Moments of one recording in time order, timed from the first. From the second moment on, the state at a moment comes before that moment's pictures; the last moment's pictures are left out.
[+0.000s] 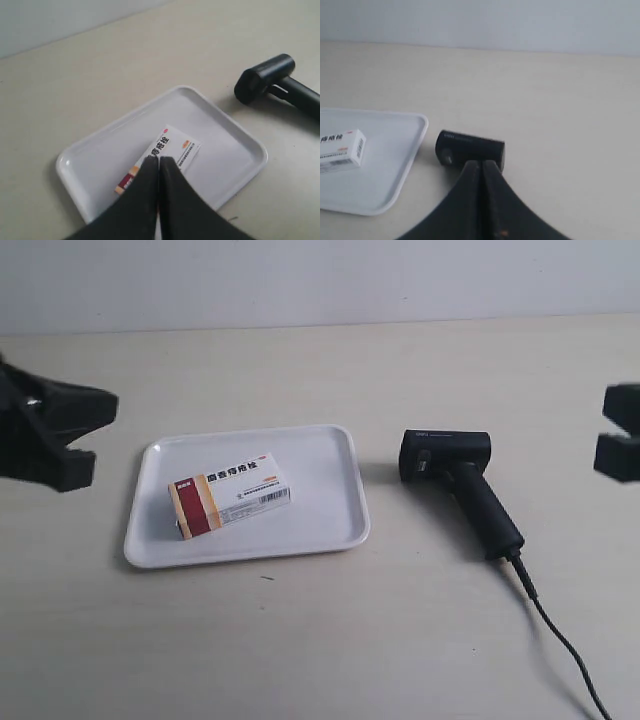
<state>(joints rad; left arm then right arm) -0.37 1.06 -0.51 -1.35 0.26 1.46 0.45 0.77 -0.35 -0.03 0.13 0.15</state>
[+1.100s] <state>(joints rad) -0.03 0.05 -0.06 -1.45 0.13 1.59 0.45 0.71 -0.28 0.03 0.14 0.19</state>
